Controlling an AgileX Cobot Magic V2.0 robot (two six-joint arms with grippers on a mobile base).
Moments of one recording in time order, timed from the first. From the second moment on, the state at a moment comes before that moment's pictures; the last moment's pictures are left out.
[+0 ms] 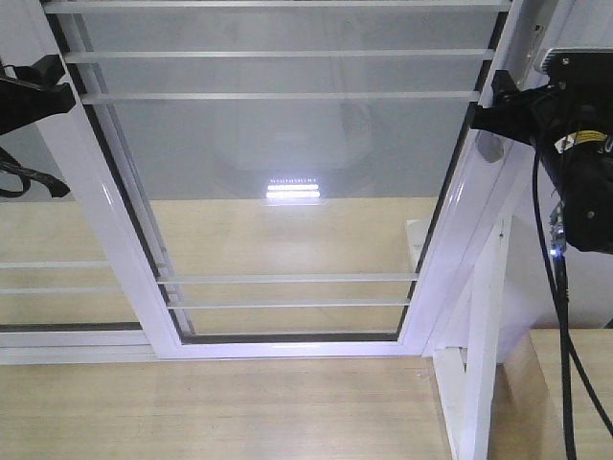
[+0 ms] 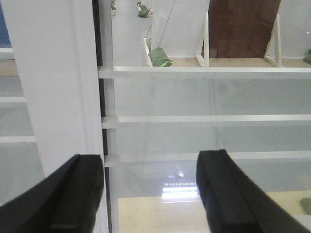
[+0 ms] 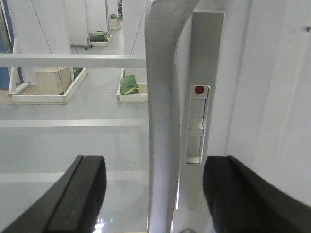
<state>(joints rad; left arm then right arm) -0.07 1.32 -0.79 0.02 -0.26 -0.08 0.14 1.66 -0.78 0.26 -0.72 -0.18</state>
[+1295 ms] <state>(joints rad) -0.07 1.32 -0.79 0.02 -0.26 -0.08 0.00 1.87 -0.94 -0.04 -0.77 0.04</state>
